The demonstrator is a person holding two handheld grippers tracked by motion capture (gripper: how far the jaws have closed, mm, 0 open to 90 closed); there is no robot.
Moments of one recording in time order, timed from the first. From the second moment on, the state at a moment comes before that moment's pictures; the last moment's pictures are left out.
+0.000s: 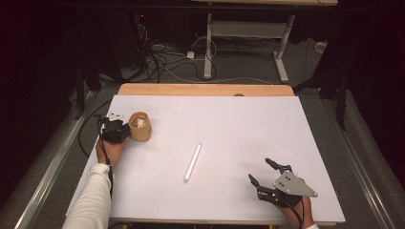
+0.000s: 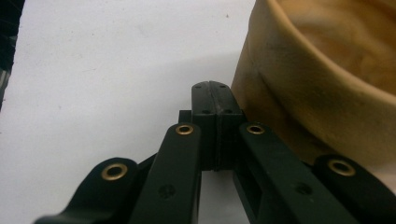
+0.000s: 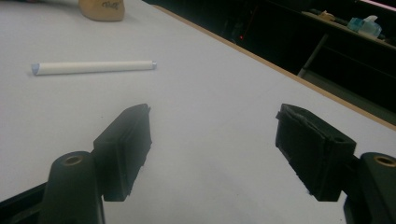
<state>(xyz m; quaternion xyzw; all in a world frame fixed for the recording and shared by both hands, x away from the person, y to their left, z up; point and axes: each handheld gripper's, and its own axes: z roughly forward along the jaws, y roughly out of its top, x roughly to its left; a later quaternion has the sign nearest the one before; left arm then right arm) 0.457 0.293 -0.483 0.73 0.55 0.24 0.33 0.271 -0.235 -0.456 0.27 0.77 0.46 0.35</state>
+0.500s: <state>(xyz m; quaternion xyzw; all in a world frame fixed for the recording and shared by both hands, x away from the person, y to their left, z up) 0.460 0.263 -0.484 0.76 0.52 0.23 0.31 0.272 -0.236 -0.454 0.28 0.76 0.46 0.36</state>
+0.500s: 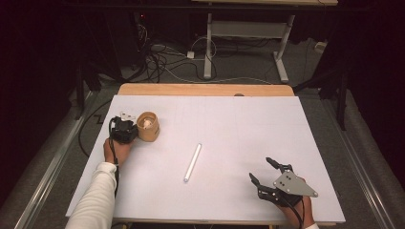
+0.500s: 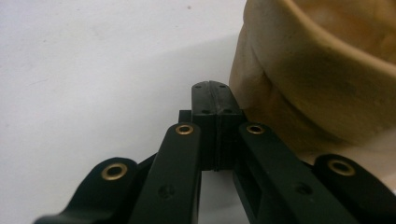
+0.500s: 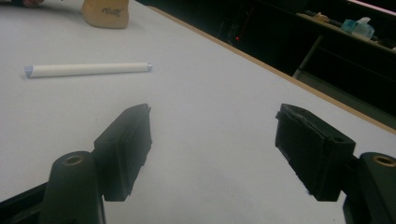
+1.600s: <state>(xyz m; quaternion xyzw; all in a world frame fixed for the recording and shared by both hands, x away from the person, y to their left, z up) 0.457 0.173 -0.483 0.80 0.47 0.23 0.30 0.270 -0.239 -0.453 0.28 0.76 0.46 0.36</state>
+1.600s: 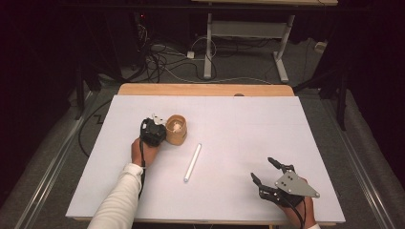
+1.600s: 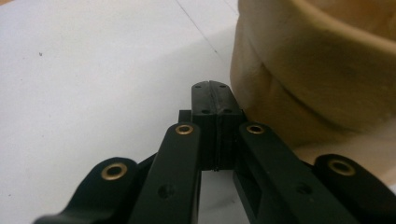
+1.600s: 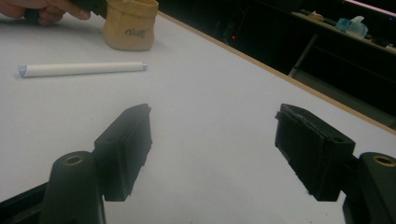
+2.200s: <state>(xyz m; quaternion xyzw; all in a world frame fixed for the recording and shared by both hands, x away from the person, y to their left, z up) 0.413 0.206 -0.459 0.79 0.40 0.27 0.38 0.270 -0.241 -0.454 0.30 0.75 0.46 0.37</state>
